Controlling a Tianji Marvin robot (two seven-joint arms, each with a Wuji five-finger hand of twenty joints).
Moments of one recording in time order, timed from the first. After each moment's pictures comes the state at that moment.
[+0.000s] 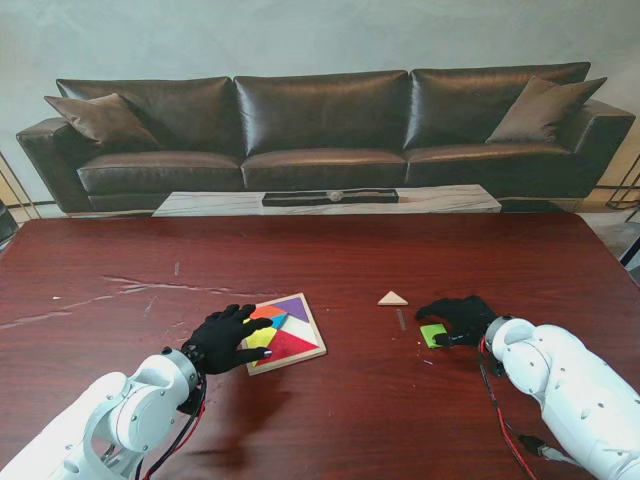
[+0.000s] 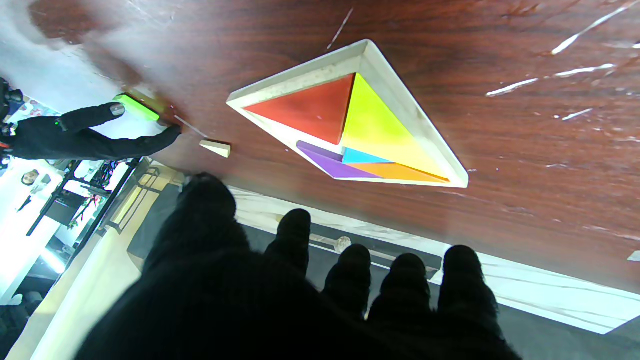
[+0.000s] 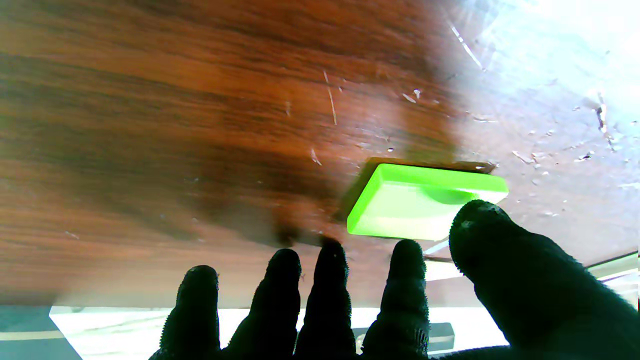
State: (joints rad) left arm 1.59 -1.04 -1.17 -1.71 0.79 0.05 -0.25; right arm -1.18 -0.99 1.08 -1.02 -0.92 -0.25 0.16; left_hand 0.83 0.05 0.00 -0.06 0.26 0.10 0.09 0.34 0.13 0.17 0.01 0.21 0.04 0.17 0.02 0.23 -0.06 0.18 0.23 0.39; right_hand 0.24 -0.37 1.00 -0.19 0.12 -0.32 0.45 0.47 0.19 -0.13 0.46 0.25 0.20 -0.15 0.23 0.20 -0.08 0.09 0.61 0.02
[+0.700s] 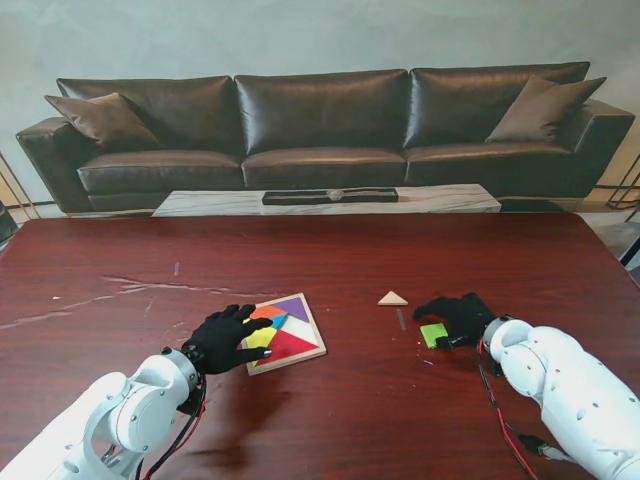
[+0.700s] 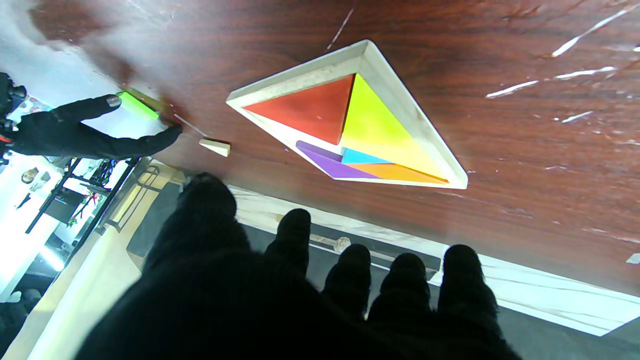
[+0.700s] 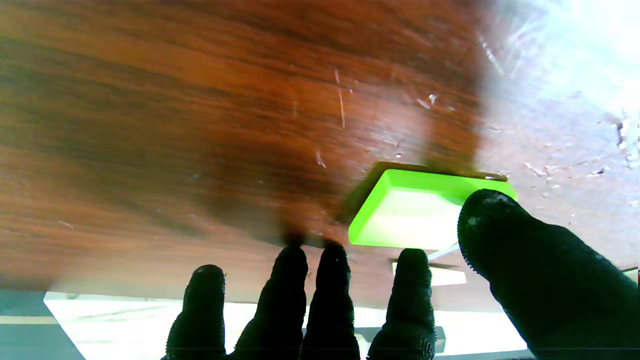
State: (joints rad) left arm 1.59 -1.04 -1.17 -1.71 0.79 0.05 -0.25; right arm -1.17 -0.99 1.05 -1.00 -0.95 -0.25 0.11; left_hand 0.83 0.05 0.00 -0.06 0.26 0.10 0.09 0.34 0.13 0.17 0.01 0.22 0.04 0.17 0.02 0.25 -0.06 0.18 0.24 0.39; right_hand 0.24 -0.59 1.16 -0.19 0.12 -0.32 0.52 0.41 0.22 -0.10 0.51 0.28 0.28 -0.15 0.25 0.20 -0.08 0.10 0.74 0.04
